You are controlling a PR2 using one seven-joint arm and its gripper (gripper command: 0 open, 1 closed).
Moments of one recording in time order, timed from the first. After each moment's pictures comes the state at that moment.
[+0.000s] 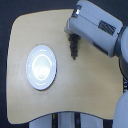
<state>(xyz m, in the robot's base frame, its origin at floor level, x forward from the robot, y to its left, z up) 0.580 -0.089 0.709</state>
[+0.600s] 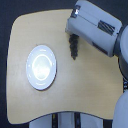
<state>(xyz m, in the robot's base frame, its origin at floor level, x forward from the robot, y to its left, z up) 0.579 -0.084 0.712</state>
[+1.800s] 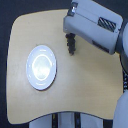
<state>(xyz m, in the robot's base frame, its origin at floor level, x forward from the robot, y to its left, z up) 0.566 -0.064 0.769</state>
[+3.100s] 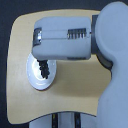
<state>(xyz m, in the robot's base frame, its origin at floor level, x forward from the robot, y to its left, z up) 0.464 0.099 0.821</state>
